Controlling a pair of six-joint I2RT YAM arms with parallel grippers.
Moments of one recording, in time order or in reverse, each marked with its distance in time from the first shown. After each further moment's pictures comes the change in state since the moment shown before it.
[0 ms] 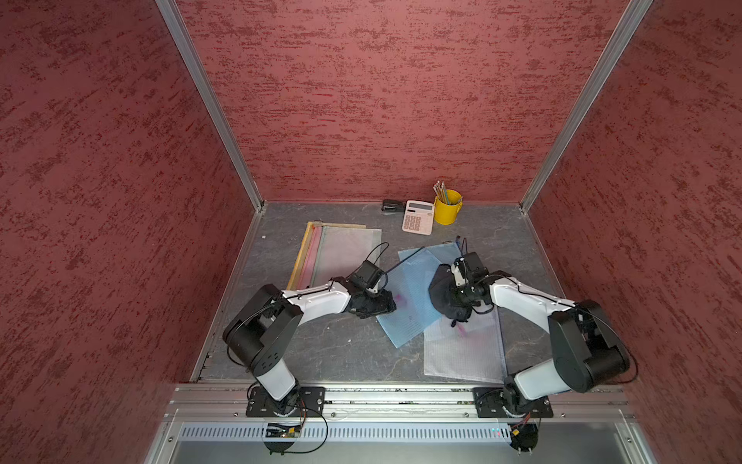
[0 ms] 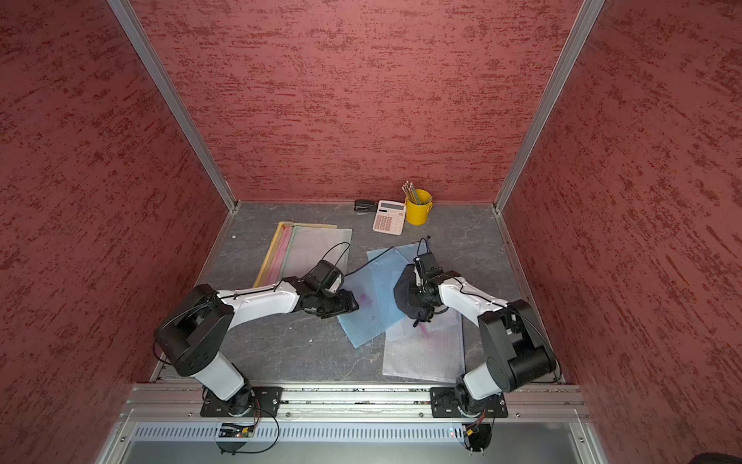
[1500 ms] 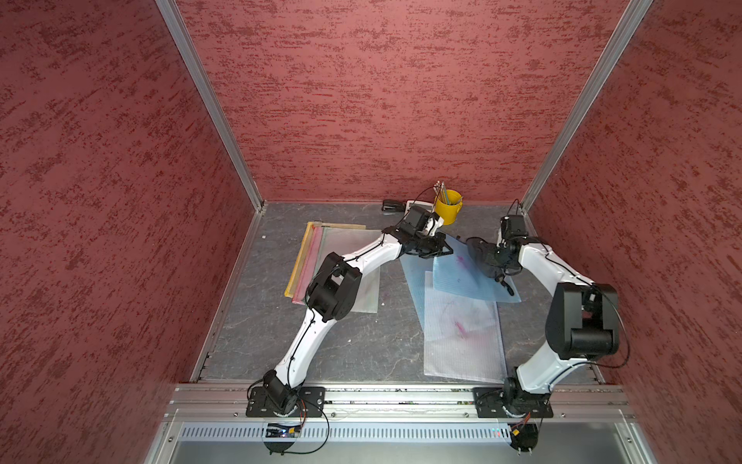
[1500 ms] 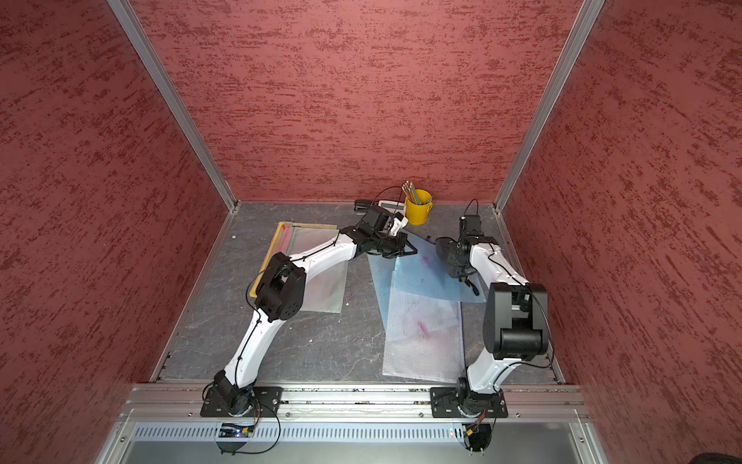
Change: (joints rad) left arm -0.041 0.681 1.149 0.000 0.320 -0.001; right arm -0.404 0.126 0.429 -0.140 0.211 -0.169
